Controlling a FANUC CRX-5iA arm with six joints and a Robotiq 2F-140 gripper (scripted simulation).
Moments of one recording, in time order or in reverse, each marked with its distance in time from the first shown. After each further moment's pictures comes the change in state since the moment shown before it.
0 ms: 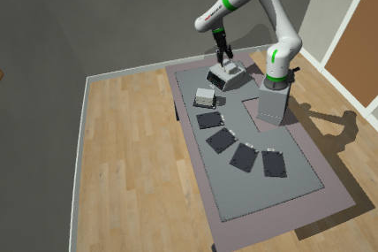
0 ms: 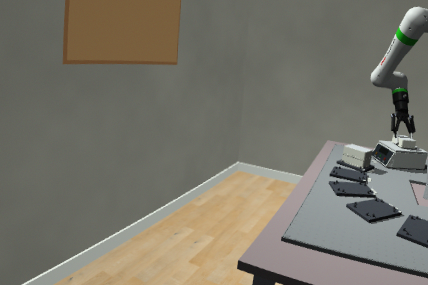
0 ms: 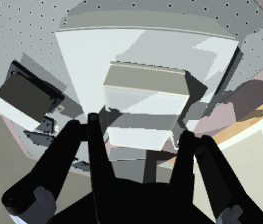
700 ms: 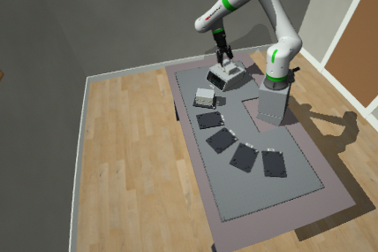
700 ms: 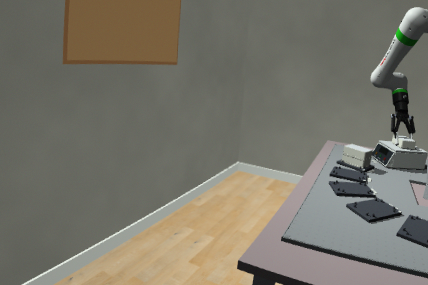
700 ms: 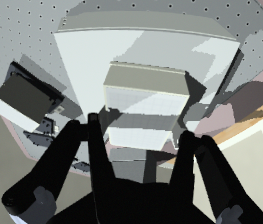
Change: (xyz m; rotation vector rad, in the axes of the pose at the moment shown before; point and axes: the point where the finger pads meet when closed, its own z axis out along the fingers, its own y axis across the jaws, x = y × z) arm 0.002 0.000 0.003 0.000 0.000 0.000
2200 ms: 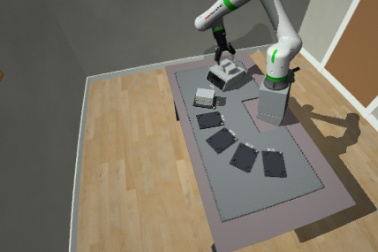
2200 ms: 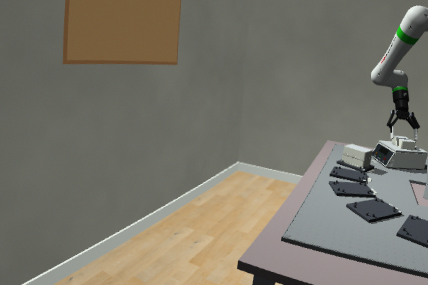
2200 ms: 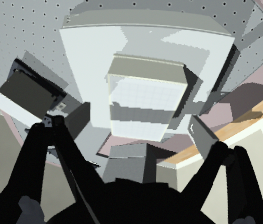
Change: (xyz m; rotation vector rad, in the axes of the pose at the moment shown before) arm -0.007 0.000 -0.011 0.000 0.000 0.000
